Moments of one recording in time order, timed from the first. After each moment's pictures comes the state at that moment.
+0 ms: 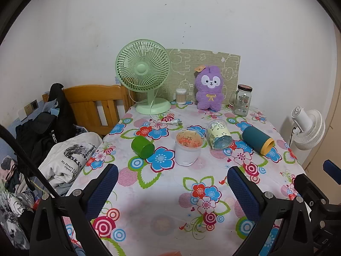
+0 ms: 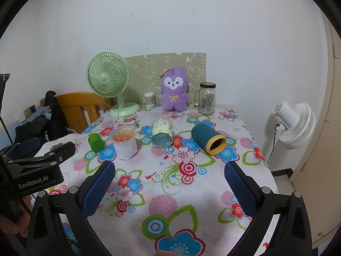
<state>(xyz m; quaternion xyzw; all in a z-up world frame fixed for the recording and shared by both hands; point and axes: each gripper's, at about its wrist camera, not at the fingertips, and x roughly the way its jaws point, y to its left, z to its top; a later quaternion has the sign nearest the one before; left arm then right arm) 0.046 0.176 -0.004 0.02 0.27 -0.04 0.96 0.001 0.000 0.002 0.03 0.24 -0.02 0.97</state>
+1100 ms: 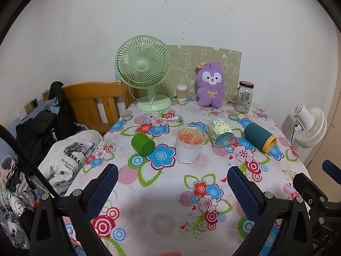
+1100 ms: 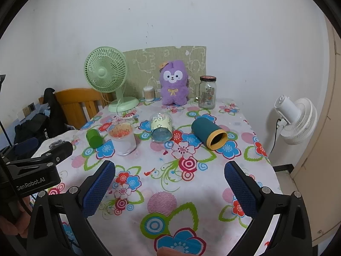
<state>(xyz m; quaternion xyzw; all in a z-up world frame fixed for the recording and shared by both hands) 0.050 0.180 -0.012 0.02 0.28 -0.03 0.96 0.014 -0.002 -0.009 0.04 0.27 -0.01 0.96</state>
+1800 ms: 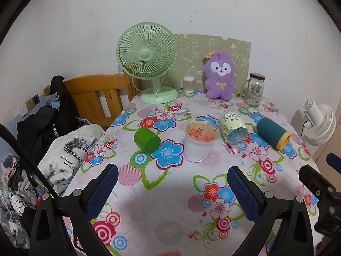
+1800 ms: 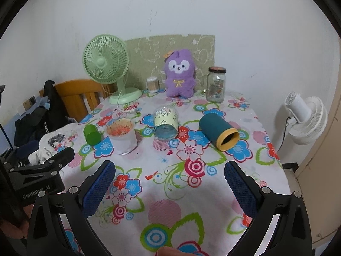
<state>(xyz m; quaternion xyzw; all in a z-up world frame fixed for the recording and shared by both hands) 0.089 0.183 -0.030 0.03 0.31 -0.01 0.95 0.067 -0.001 -0.020 0.03 0.31 0.01 0.95</state>
